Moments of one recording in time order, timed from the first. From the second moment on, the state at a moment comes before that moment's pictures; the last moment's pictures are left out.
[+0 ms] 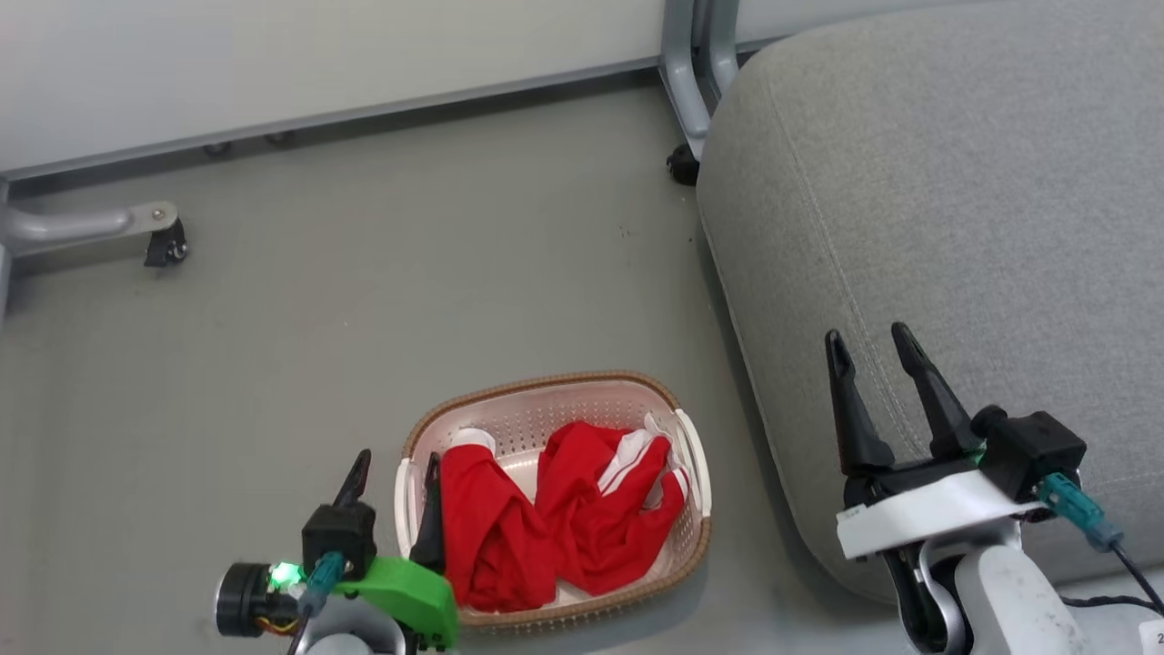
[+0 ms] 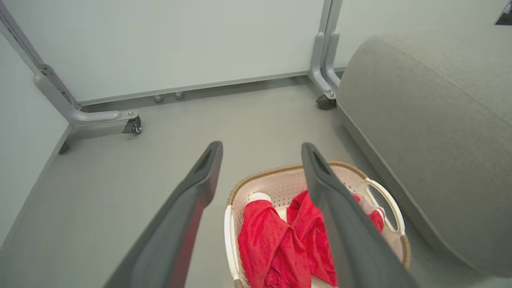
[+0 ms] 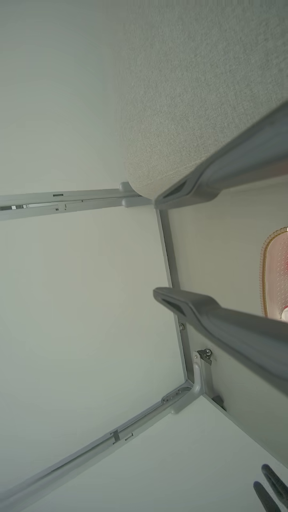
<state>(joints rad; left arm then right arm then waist) -0.13 0.05 -0.25 0.47 -0.18 0.05 -0.26 -0.11 -0.07 0.13 0.11 0.28 0.13 -0.26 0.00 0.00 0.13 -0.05</state>
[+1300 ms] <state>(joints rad) -0.93 0.26 -0.76 1.27 0.36 -0.12 -0.07 -0.33 -0.05 0.26 0.09 0.48 0.13 -0.26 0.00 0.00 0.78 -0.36</state>
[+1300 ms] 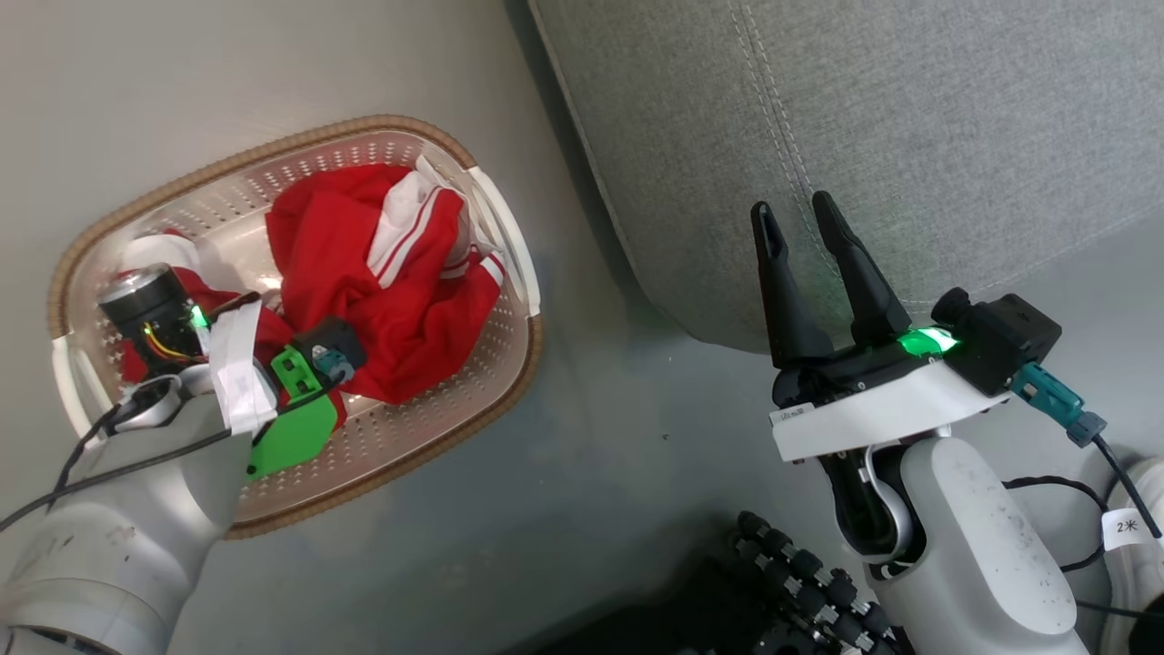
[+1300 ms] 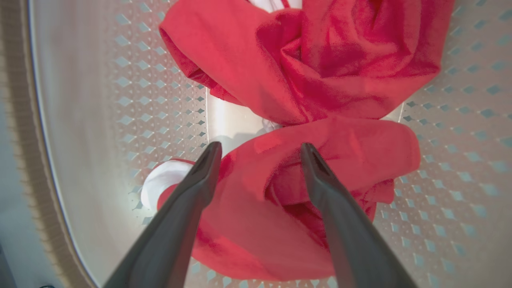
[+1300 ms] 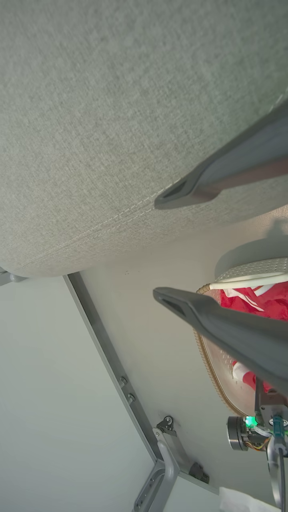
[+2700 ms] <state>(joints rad) -1.06 0.34 -1.28 1.29 0.03 -0.13 0.46 -0.37 -0.05 0.36 0.07 0.57 0.13 -0.26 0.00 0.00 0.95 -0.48</state>
